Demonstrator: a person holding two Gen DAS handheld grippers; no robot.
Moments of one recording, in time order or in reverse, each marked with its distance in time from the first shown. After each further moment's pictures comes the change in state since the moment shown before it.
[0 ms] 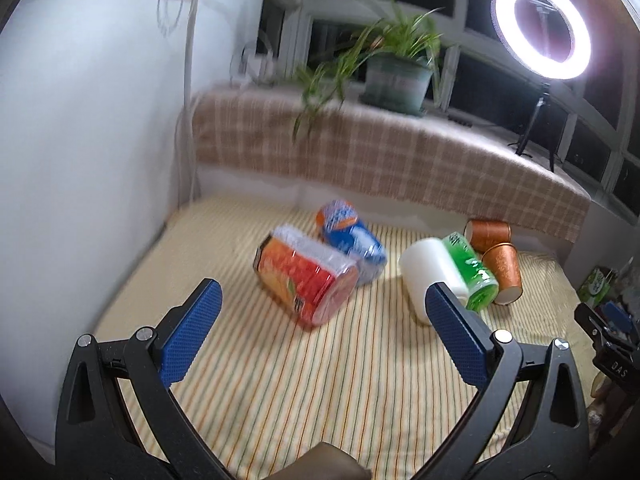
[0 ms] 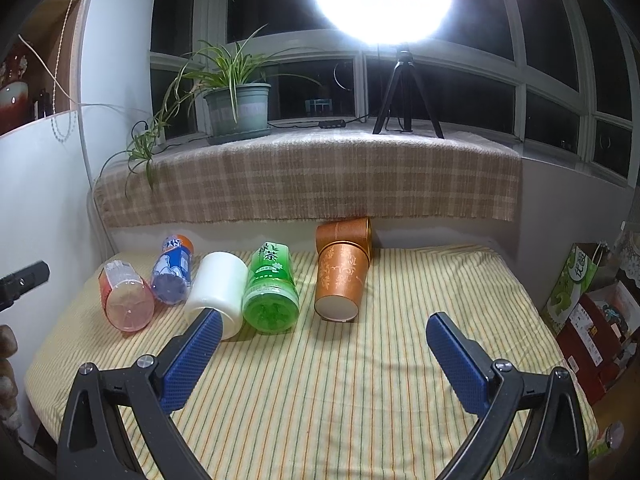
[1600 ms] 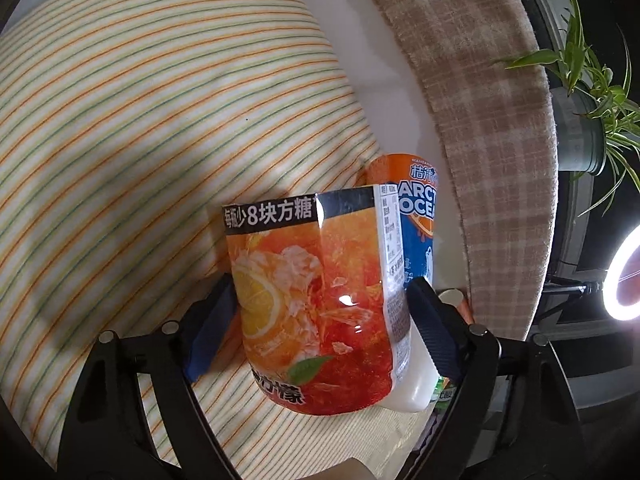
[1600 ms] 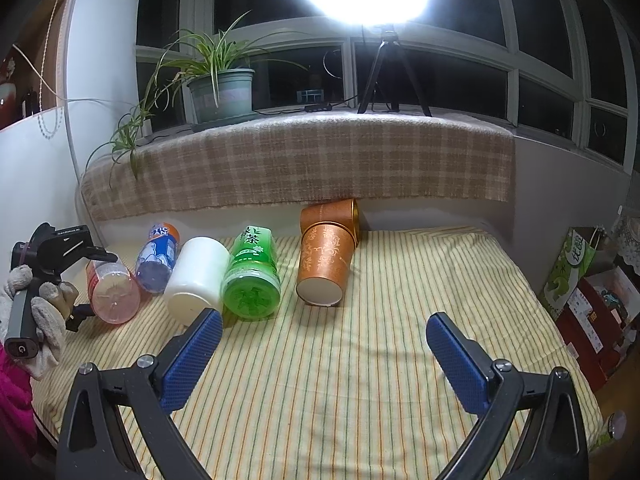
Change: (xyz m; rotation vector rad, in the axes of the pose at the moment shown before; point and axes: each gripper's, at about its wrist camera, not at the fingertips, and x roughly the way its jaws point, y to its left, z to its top) left arm 0.198 0.093 -0.005 -0.834 0.515 -0.253; right arm 0.013 -0.016 -0.010 0.026 0.042 -0.020
